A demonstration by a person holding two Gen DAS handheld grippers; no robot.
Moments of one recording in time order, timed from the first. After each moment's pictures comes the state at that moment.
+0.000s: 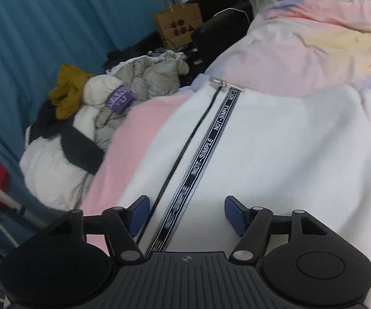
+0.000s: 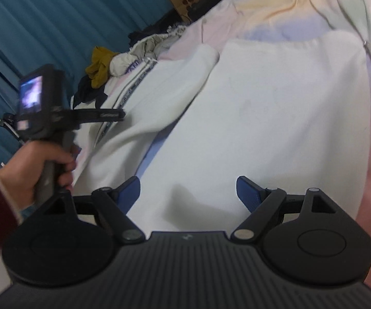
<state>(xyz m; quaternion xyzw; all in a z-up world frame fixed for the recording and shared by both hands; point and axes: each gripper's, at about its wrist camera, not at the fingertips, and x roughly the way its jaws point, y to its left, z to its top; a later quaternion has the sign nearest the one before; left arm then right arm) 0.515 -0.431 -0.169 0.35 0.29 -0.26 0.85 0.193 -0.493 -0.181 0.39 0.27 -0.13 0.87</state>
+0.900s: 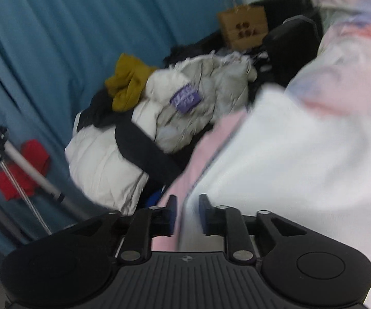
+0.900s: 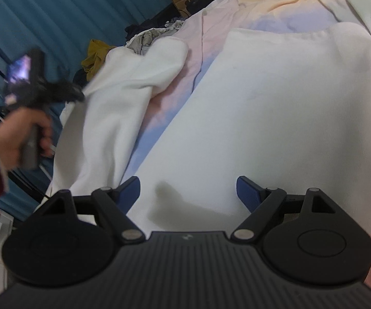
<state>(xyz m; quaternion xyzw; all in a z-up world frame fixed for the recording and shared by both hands) 0.590 -0.393 -0.137 0.32 0.27 -0.14 0.90 0.210 -0.485 -0.188 0.38 0.28 -0.14 0.87</state>
